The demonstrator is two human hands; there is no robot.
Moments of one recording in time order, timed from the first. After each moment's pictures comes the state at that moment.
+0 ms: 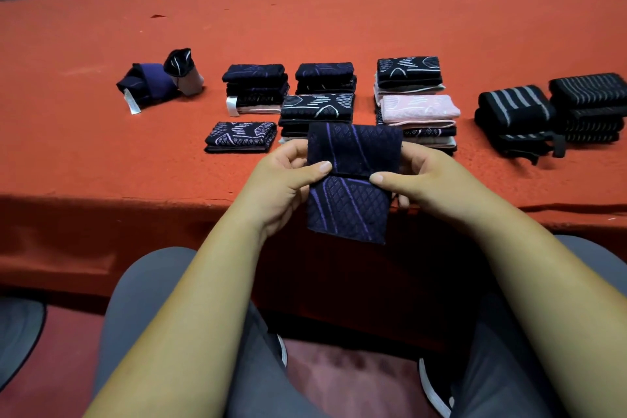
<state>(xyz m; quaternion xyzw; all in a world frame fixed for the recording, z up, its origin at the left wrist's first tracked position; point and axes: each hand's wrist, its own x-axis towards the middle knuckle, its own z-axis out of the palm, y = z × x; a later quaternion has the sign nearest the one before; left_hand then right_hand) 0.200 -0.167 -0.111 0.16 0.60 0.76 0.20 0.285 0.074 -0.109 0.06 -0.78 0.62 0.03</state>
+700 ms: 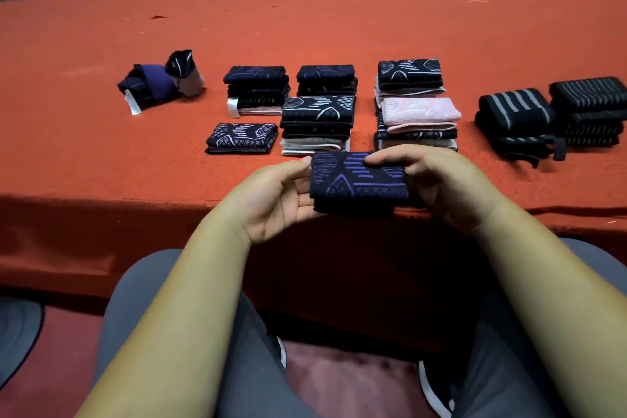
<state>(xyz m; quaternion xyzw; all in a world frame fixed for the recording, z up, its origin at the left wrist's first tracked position) 0.202 -0.181 -0.096 0.08 0.56 0.74 0.36 0.283 0.078 -0.110 0.05 -0.69 0.72 0.04</state>
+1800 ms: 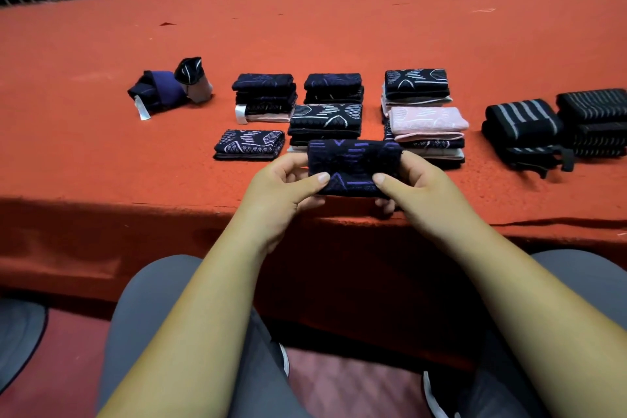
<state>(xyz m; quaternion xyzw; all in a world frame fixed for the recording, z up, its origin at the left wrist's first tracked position) 0.214 -0.181 -0.102 0.14 0.69 0.70 0.12 0.277 0.045 -0.122 0.01 -0.77 0.63 0.13</state>
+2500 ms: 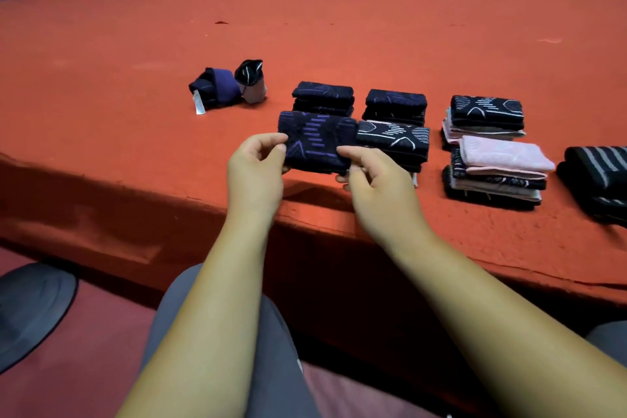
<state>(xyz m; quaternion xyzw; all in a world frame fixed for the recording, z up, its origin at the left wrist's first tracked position) 0.144 -0.263 -0.090 -0.01 0.73 0.66 -0.19 0.206 -0.085 -0.097 0.06 -0.84 0.48 0.25</state>
